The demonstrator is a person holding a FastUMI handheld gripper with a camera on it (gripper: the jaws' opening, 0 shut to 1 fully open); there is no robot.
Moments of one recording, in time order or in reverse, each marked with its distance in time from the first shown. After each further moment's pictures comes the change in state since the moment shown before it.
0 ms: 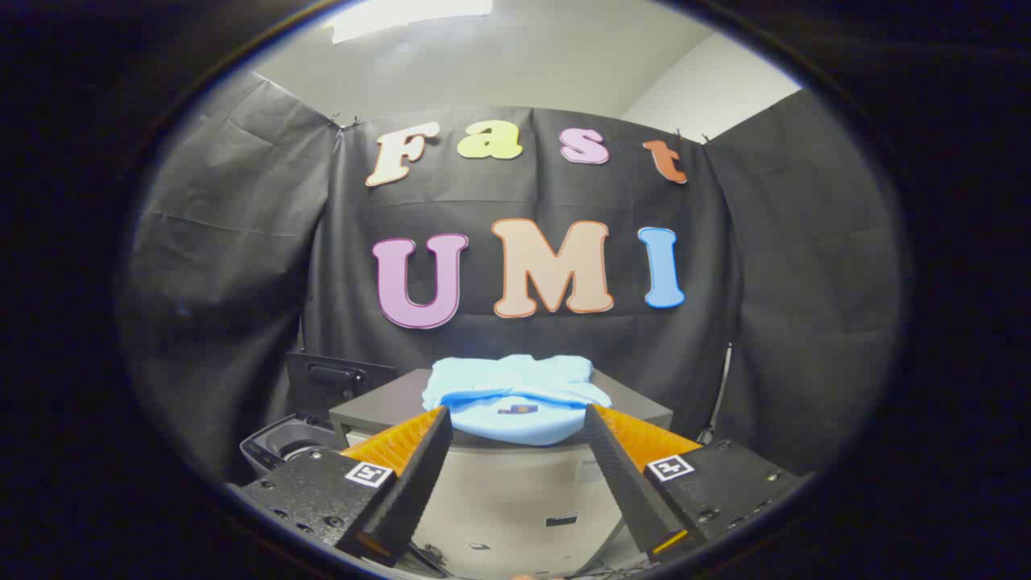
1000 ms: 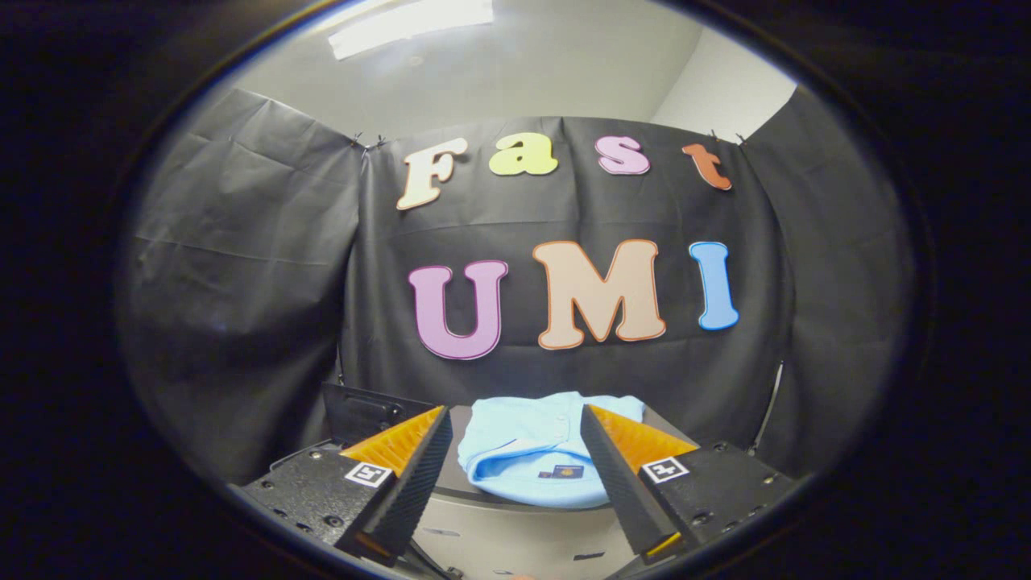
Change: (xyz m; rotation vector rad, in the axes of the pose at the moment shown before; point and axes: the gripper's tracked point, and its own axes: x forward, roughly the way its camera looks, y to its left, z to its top) arm 0.041 0.020 0.039 0.029 -0.051 0.134
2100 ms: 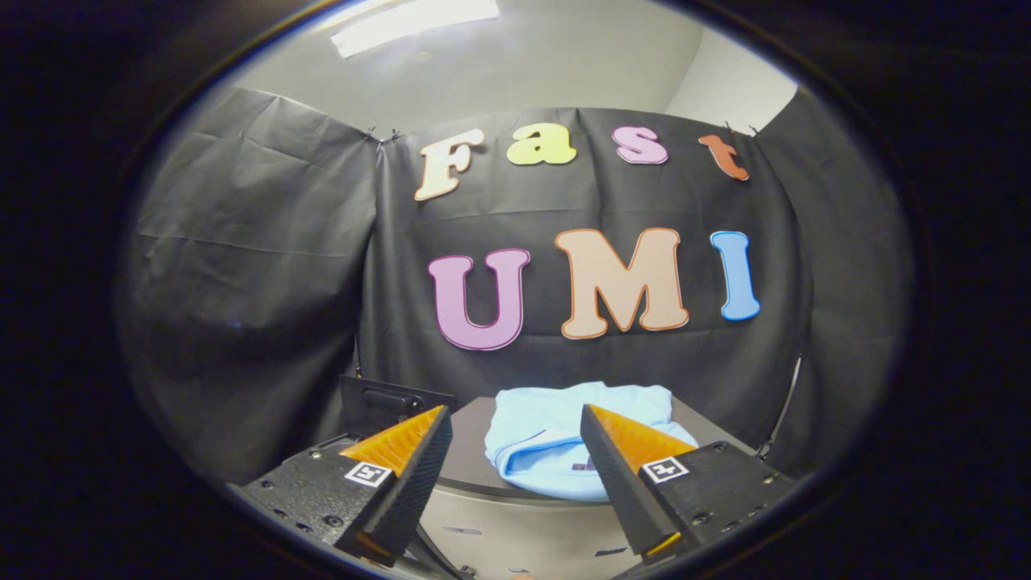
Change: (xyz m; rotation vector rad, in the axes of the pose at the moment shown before) arm 0.008 0.029 -0.013 0.007 0.021 0.062
